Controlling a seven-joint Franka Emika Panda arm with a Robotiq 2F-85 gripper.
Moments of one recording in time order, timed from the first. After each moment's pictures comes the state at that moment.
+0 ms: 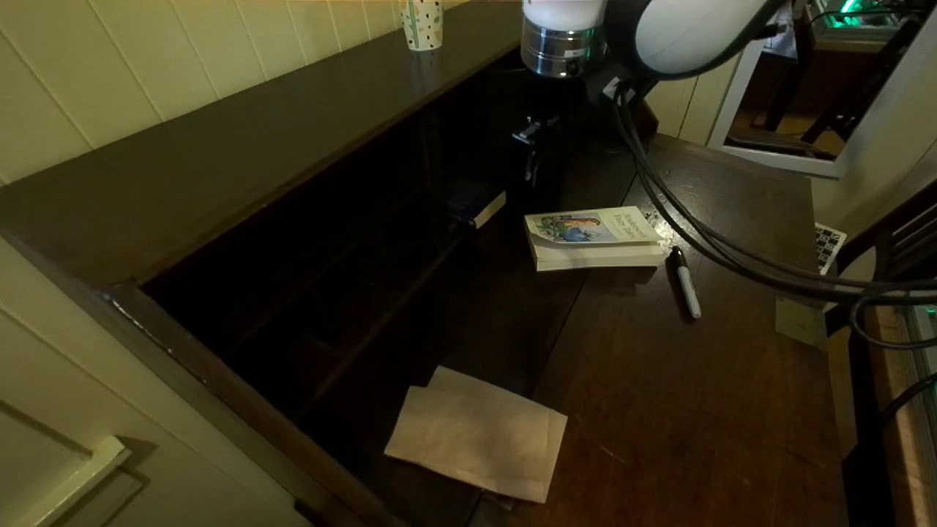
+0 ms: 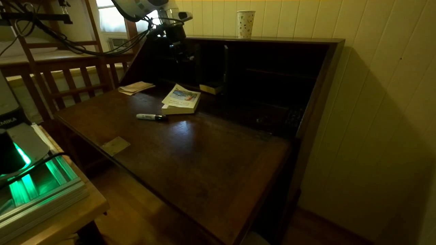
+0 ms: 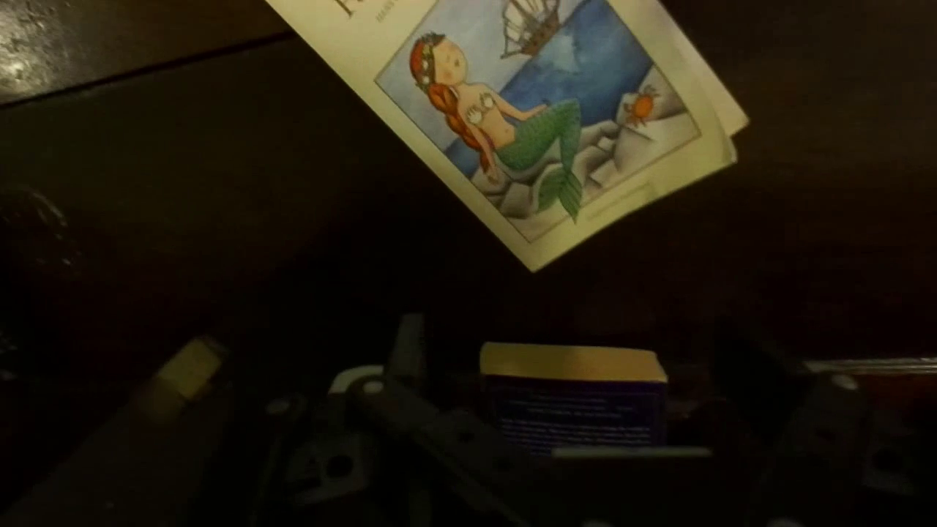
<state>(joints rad) 0.08 0.18 -0.14 -2.15 -0.40 2.47 0.42</state>
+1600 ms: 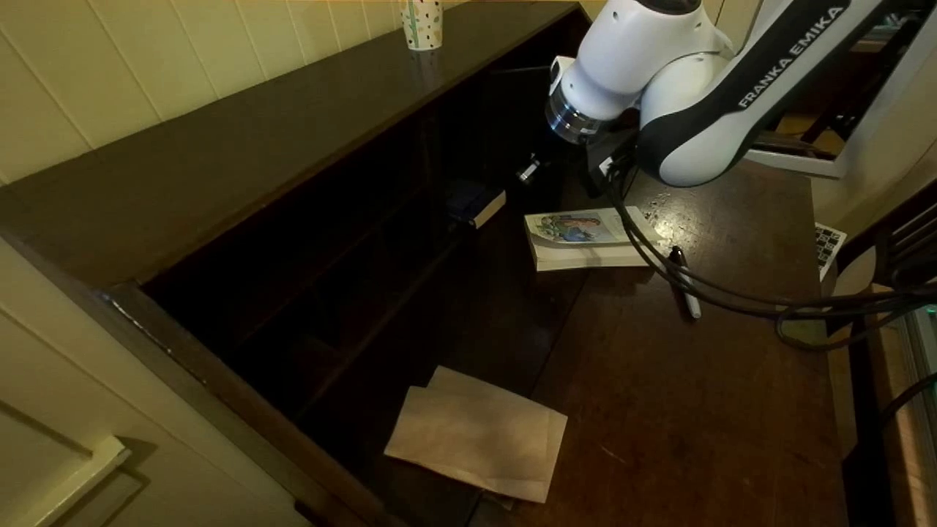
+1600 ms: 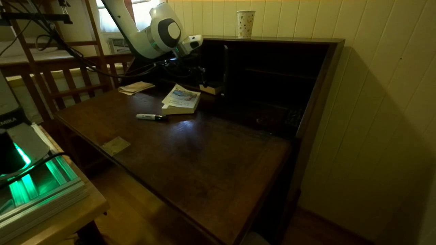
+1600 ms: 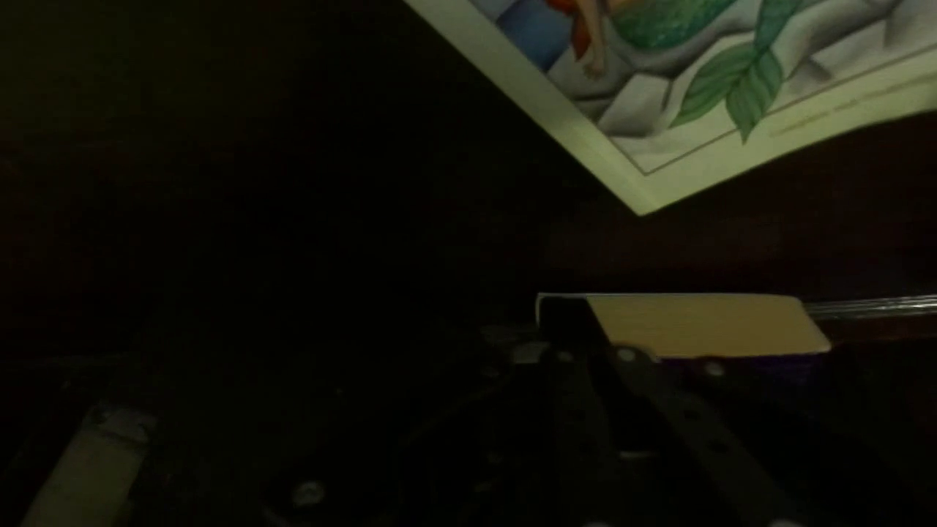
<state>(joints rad) 0.04 0.43 -0.31 -2.21 -0.60 3.17 0.60</state>
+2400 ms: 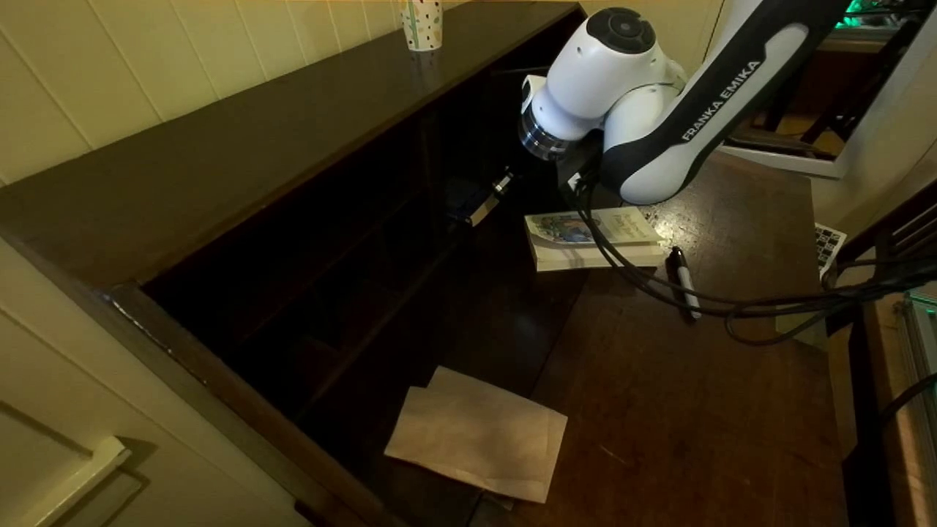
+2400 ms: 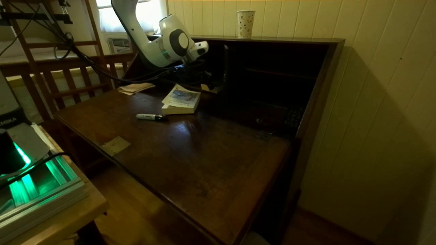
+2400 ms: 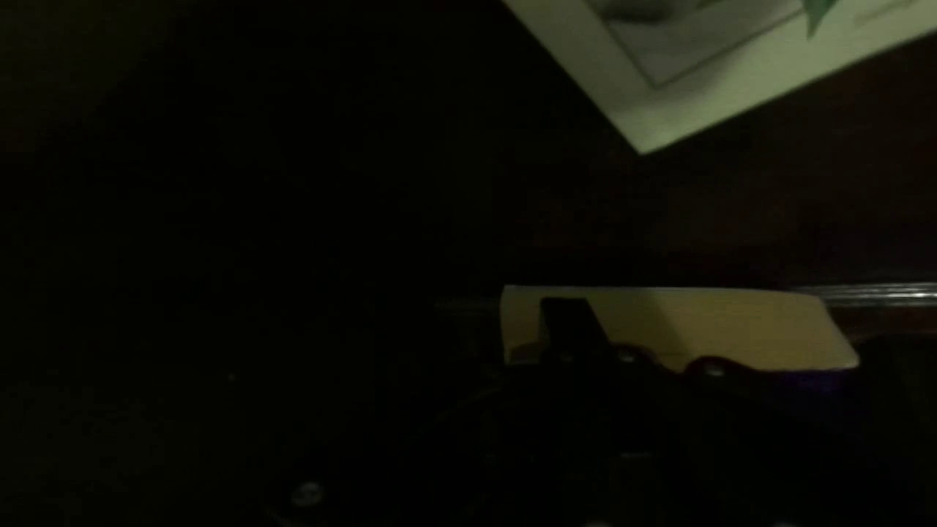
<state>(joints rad) 0.05 0.59 -0.30 -2.05 -0.60 3.23 0.60</state>
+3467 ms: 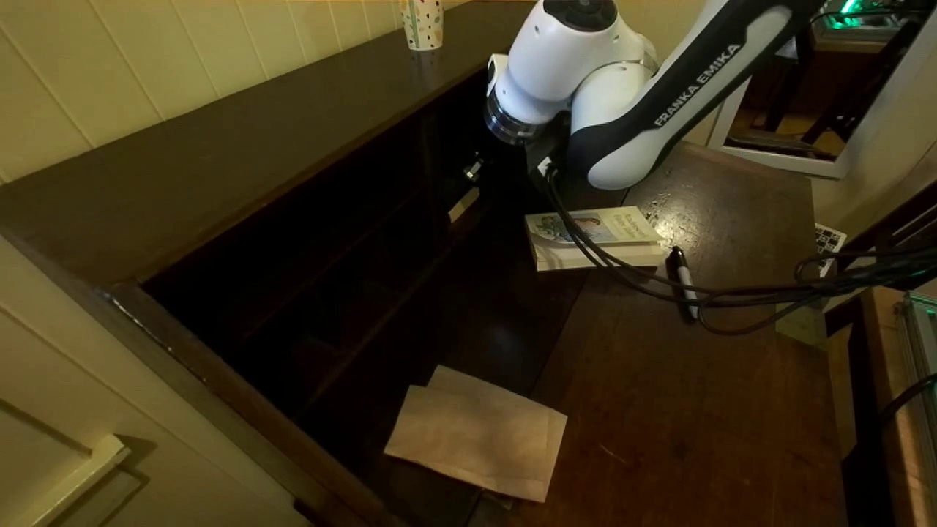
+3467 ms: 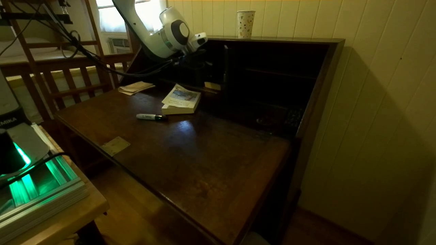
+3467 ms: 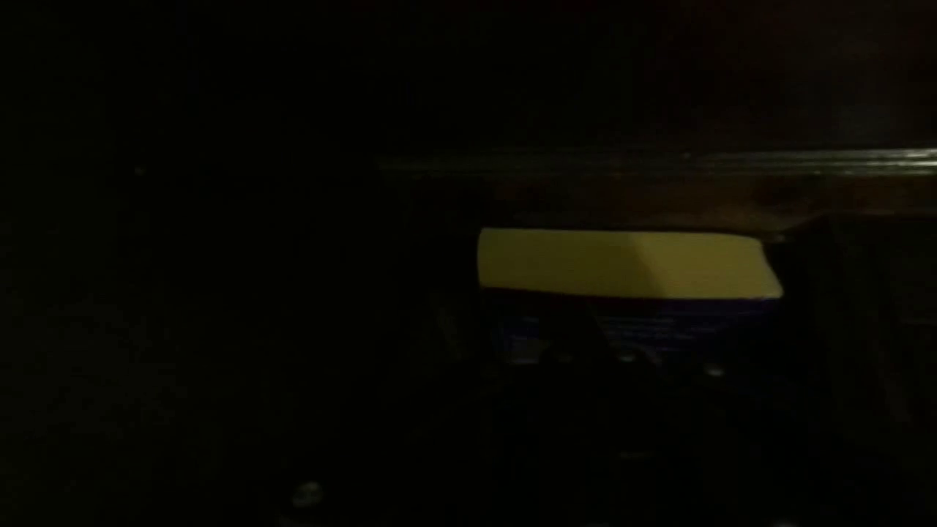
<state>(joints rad) 0.14 0.58 -0.33 -1.95 -0.60 3.10 0.60</state>
